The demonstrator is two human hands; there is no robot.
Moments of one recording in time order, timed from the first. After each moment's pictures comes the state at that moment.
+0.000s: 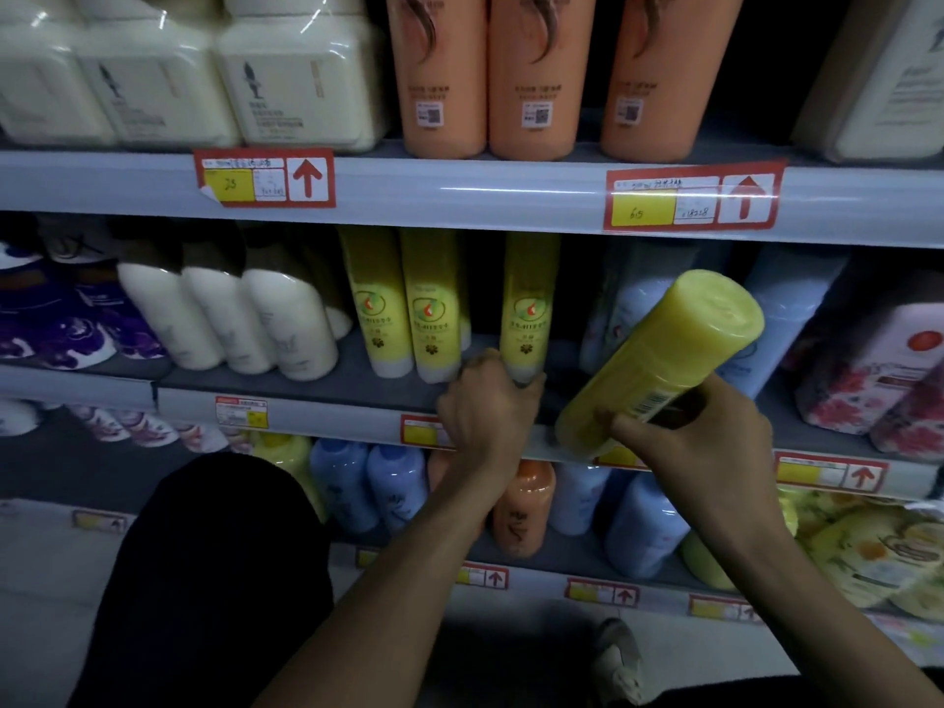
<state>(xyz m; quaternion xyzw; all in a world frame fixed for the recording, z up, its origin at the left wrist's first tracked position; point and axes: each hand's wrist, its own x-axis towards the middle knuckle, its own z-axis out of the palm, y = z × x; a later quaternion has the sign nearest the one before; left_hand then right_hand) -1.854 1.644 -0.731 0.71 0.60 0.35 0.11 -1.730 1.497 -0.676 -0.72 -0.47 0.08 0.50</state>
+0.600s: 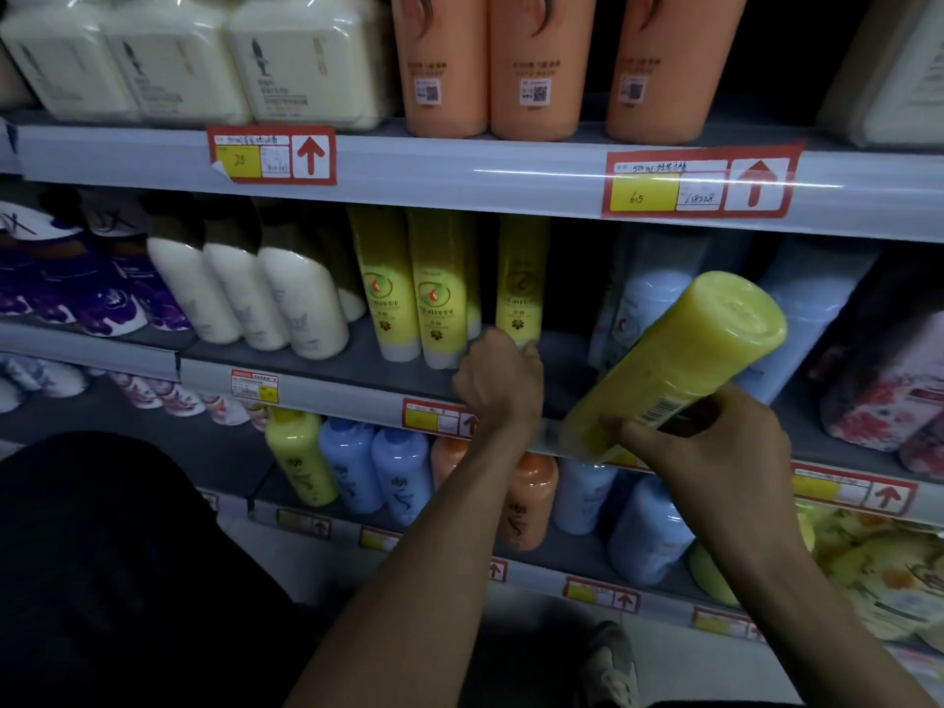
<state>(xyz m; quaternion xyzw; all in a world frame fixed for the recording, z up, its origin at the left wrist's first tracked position) -1.823 1.660 -0.725 0.63 0.68 0.35 0.14 -1.721 1.487 -0.675 -0.71 -0.48 0.12 0.51</state>
